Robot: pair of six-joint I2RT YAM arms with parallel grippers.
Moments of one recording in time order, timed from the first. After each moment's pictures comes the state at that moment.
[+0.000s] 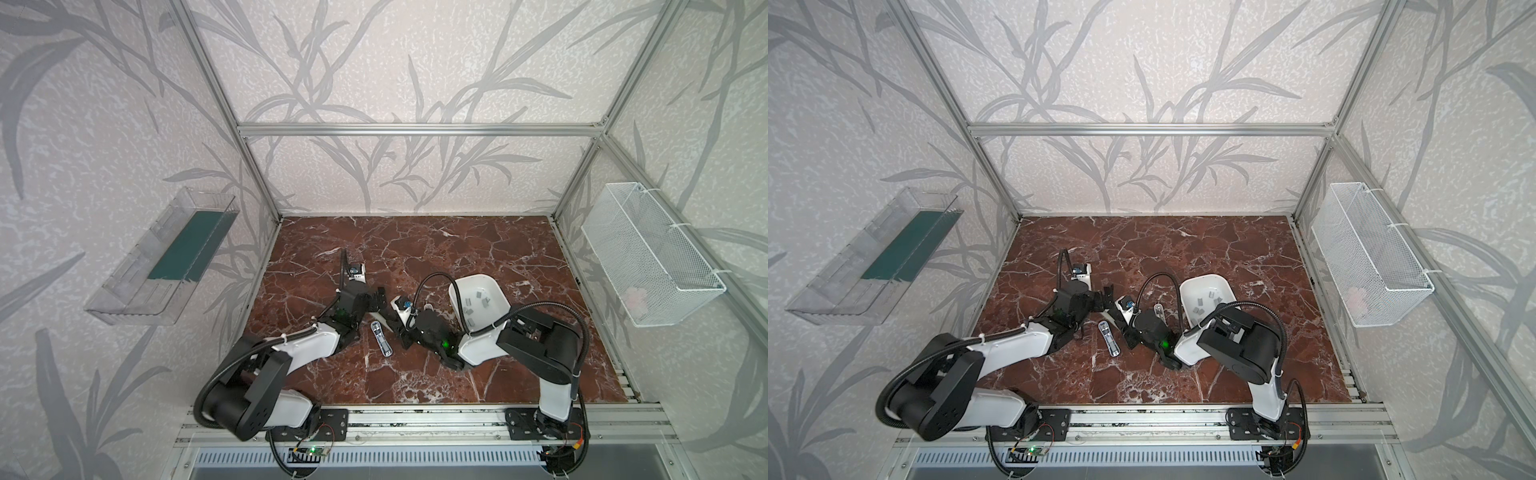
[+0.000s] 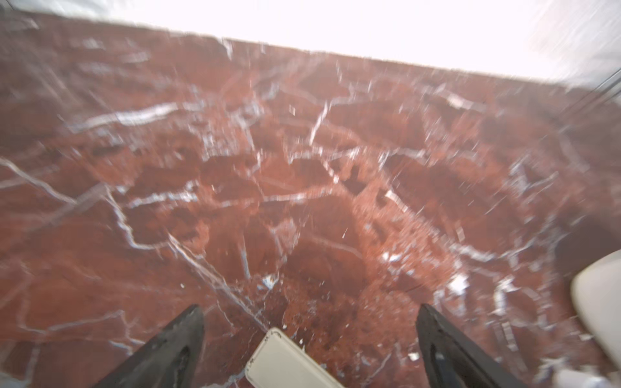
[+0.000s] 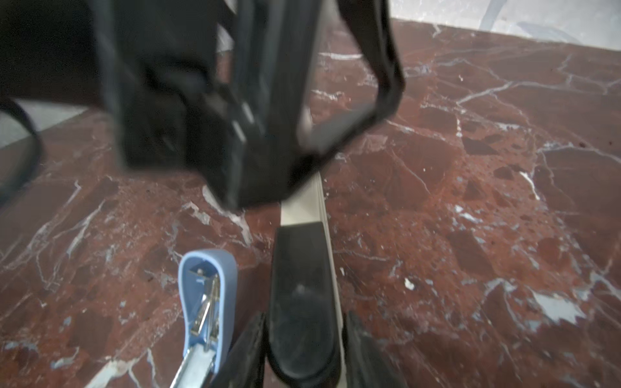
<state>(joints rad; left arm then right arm) -0.48 1.32 0.49 0.34 -0.29 -0.36 1.02 1.90 0.73 0.74 0.12 0.18</state>
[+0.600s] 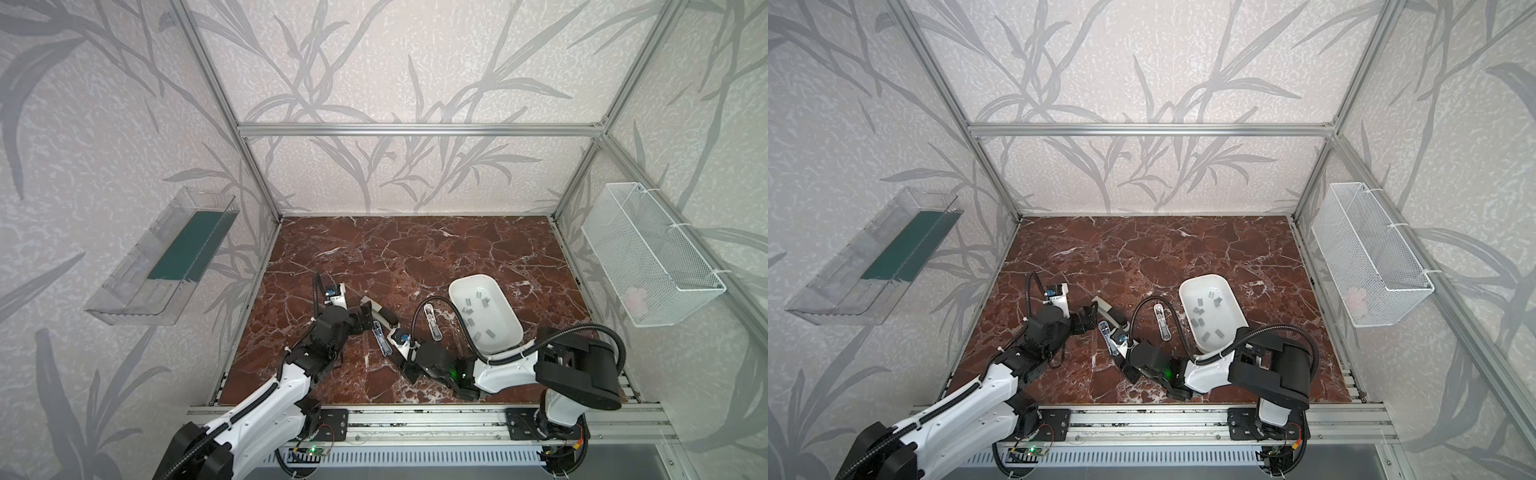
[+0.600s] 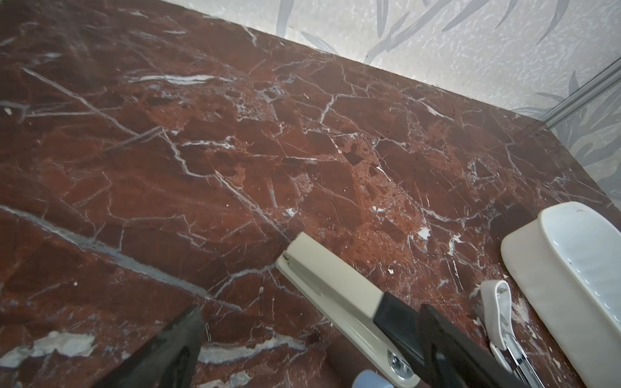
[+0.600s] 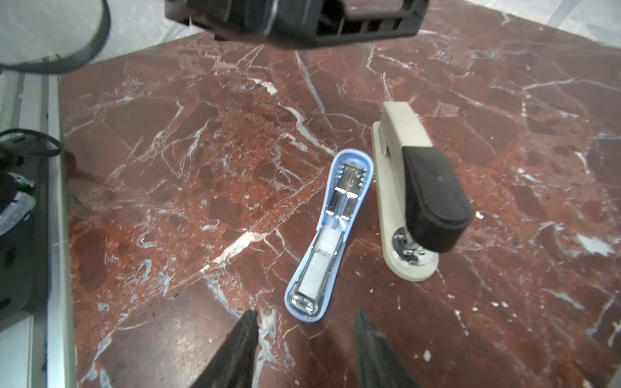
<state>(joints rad) -0.48 0.85 0.27 0.08 -0.22 -0.49 1.26 1.73 0.60 0.62 0.25 0.17</state>
